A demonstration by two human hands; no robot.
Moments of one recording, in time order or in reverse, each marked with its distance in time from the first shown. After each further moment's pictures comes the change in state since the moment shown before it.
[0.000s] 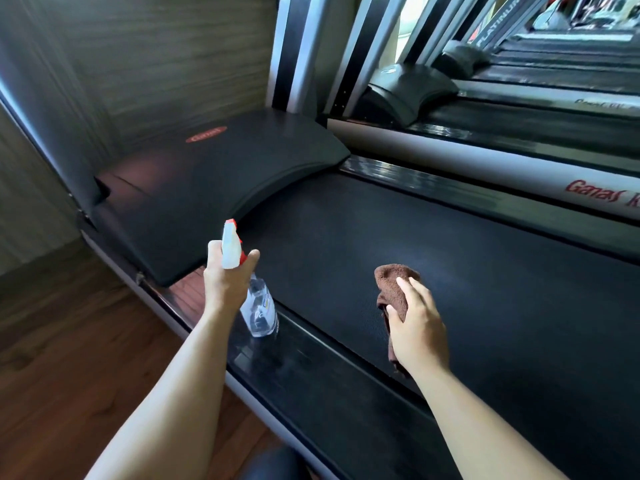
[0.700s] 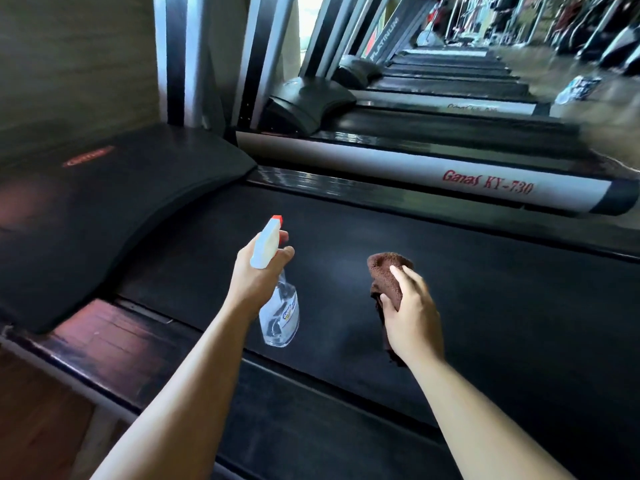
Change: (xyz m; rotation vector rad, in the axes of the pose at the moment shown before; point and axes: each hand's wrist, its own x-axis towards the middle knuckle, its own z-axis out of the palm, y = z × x) left_hand -0.125 0.098 0.147 -0.238 -0.535 0.167; right_hand -0.013 0.075 -0.143 -0.054 0.196 0.089
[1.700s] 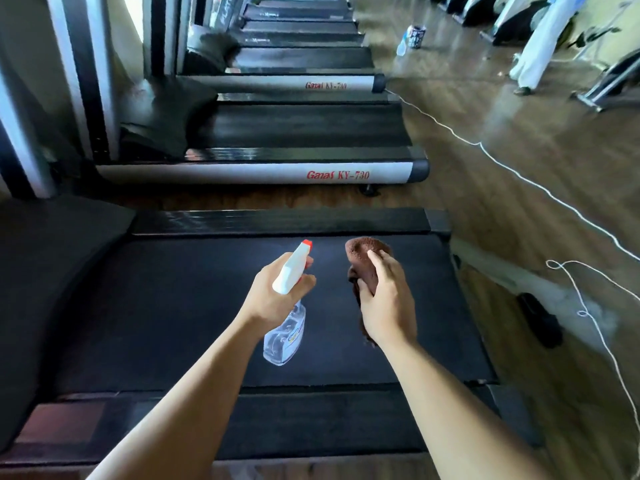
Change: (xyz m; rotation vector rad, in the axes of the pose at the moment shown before) left_hand -0.088 0.385 0.168 0.213 -0.701 0.012; right_hand 0.027 -0.134 -0.402 -0.081 0.201 0.285
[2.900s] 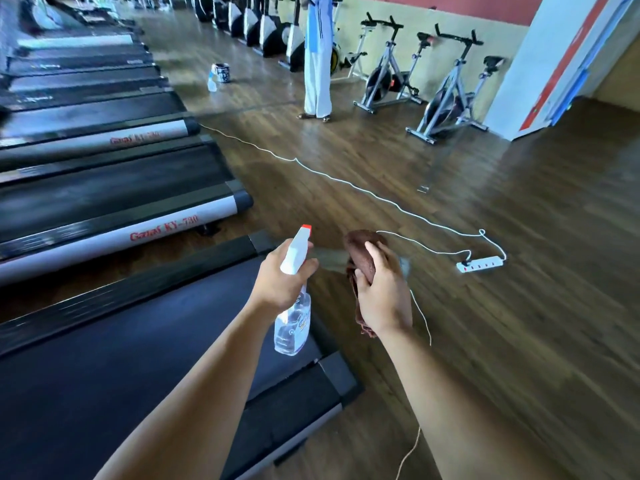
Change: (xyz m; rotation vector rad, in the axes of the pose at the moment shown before) left_hand -0.054 0.322 0.349 -0.064 -0.378 0.202; right_hand -0.047 0.146 -0.434 -0.171 0.420 0.308
